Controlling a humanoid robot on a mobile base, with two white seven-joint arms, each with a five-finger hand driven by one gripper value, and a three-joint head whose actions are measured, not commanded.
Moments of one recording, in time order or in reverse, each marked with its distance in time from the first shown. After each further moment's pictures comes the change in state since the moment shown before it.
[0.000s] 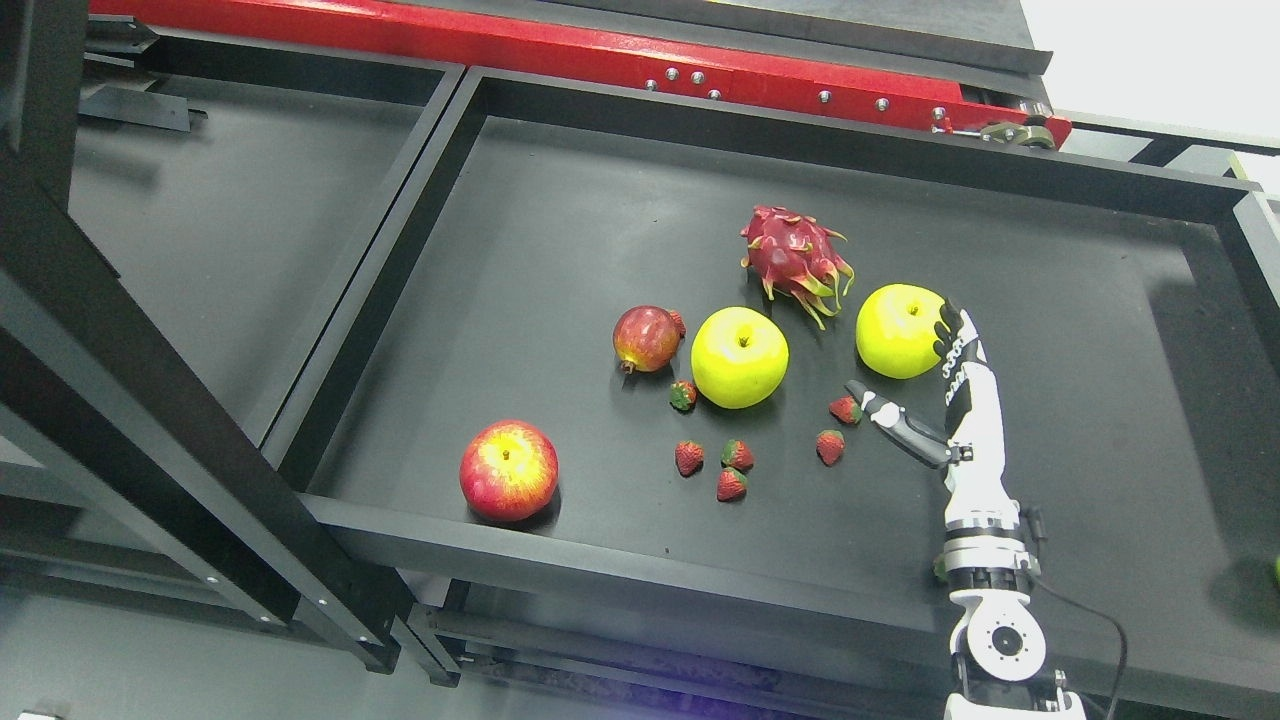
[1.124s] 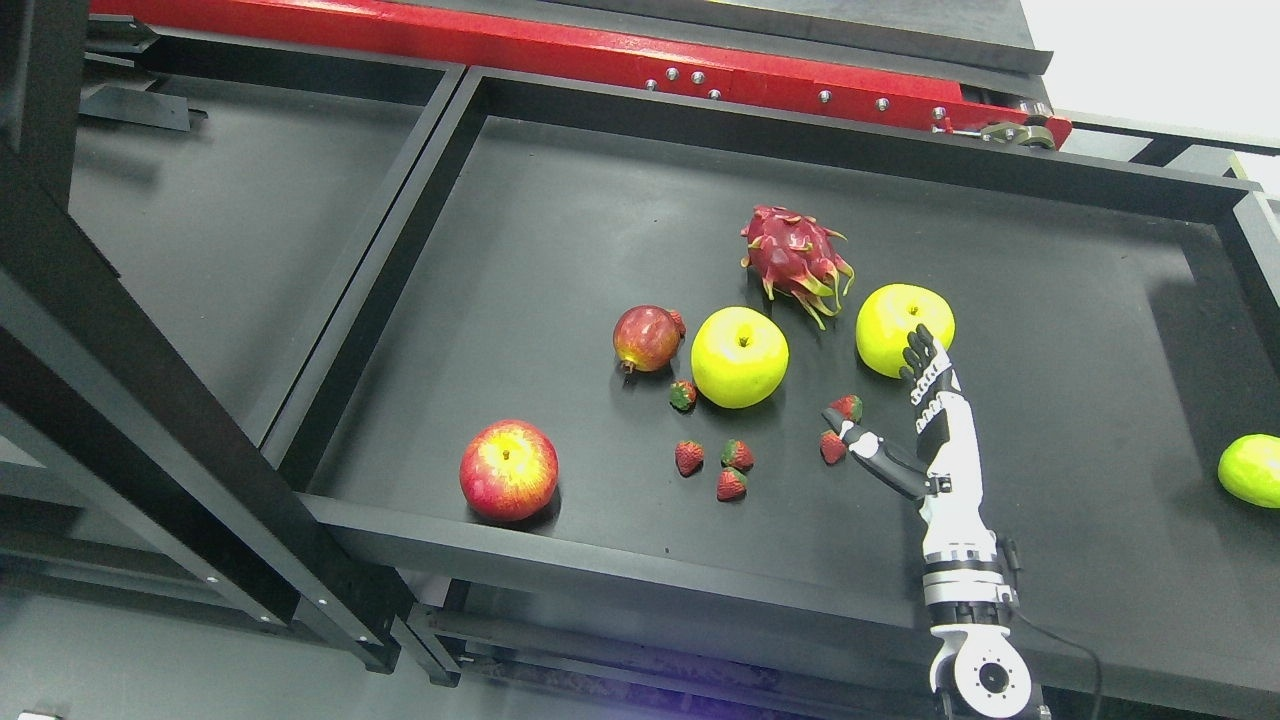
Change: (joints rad) left arm 0.000 0.000 0.000 0.000 0.000 0.000 0.000; right arm 0.057 0.000 0.045 -0.028 -0.066 -0.039 0.002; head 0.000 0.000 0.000
